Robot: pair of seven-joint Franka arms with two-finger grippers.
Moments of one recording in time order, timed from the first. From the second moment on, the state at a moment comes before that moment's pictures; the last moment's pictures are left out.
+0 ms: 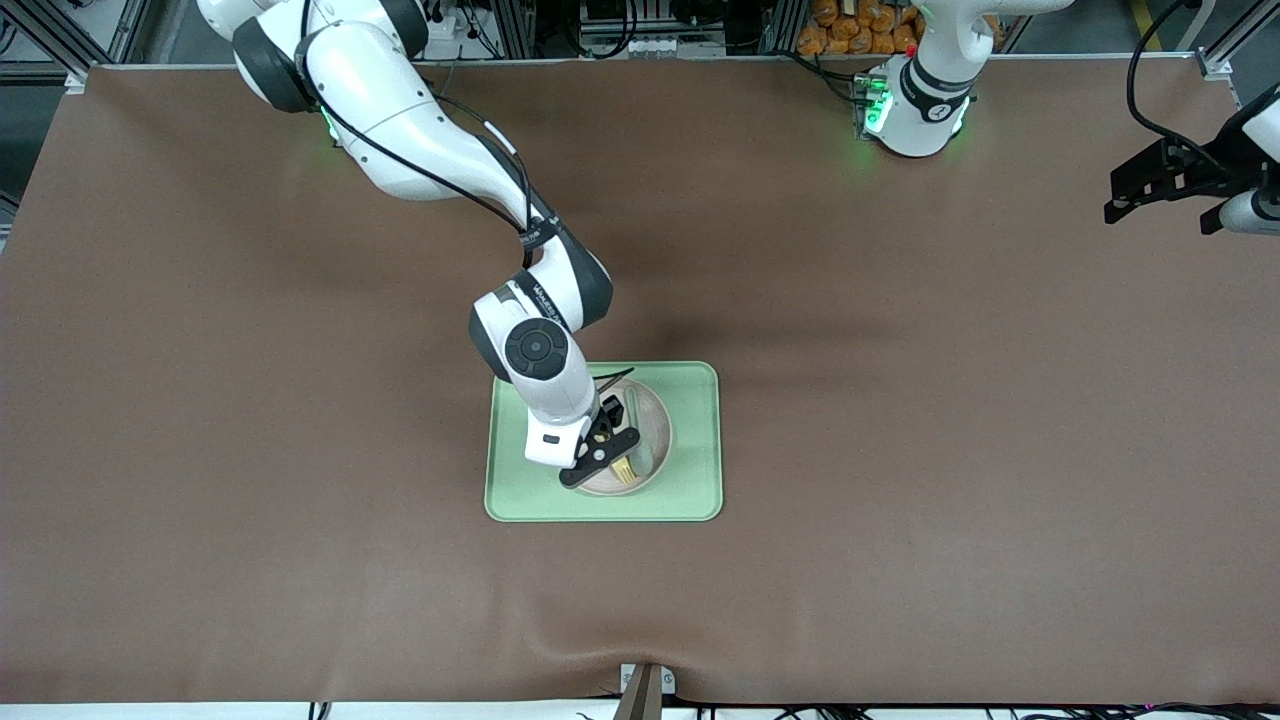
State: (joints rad) left arm -0.04 -0.05 0.00 -1.54 -0.01 1.44 0.09; right arm 0.61 0.91 -0.02 -1.27 0.02 2.30 0.02
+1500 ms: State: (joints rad) left arm -0.05 -0.05 -0.01 -1.54 -0.01 1.47 0.05; right arm 0.63 0.94 -0.02 -1.27 0.00 2.32 0.03
